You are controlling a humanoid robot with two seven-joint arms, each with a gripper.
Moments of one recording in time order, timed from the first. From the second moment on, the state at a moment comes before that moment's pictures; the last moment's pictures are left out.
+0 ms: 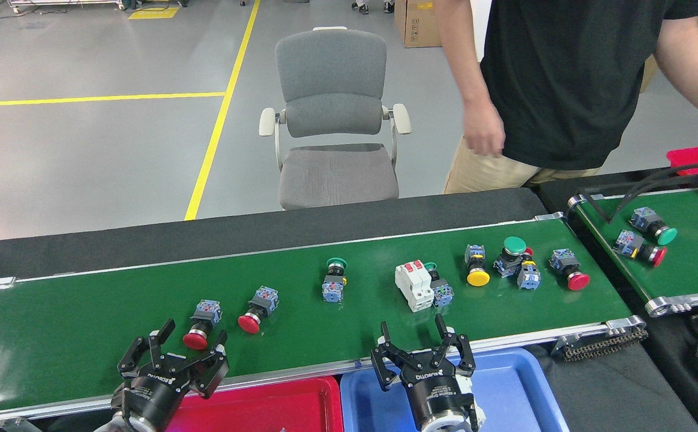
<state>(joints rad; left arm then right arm) -0.05 0.06 0.15 -1.42 -1.57 -0.38 -0.06 -0.15 0.11 0.44 -1.30 1.41 0.27 -0.13</state>
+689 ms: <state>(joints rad) 0.06 0.08 0.15 -1.57 -1.52 -0.64 -0.06 -0.32 0.15 0.44 -1.10 1.36 0.32 -0.10</state>
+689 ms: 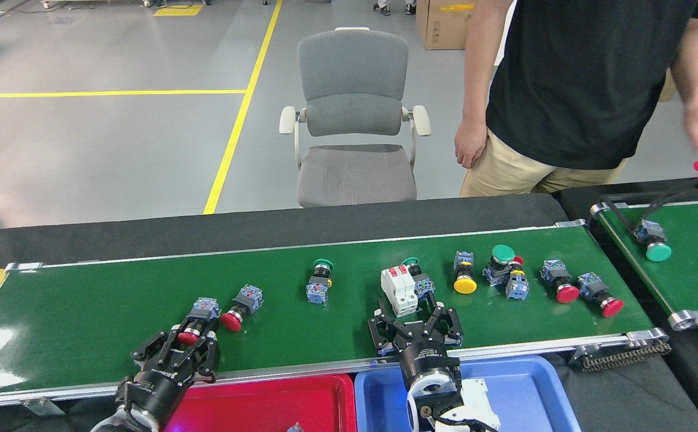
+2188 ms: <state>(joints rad) 0.09 0.22 0.31 -1.53 -1.48 -0.58 -0.04 0.14 0.02 0.29 -1.61 1.37 0.17 -0.16</state>
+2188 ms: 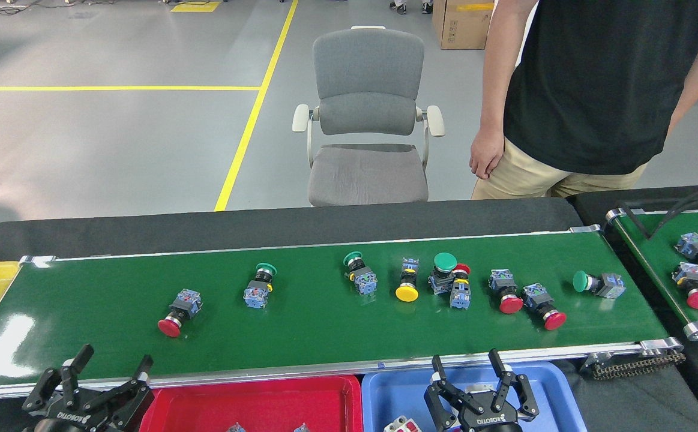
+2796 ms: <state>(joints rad) -0.20 0.25 0.30 -1.11 -1.50 -0.59 -0.05 -0.16 0.12 0.38 -1.33 1.42 0.27 -0.07</state>
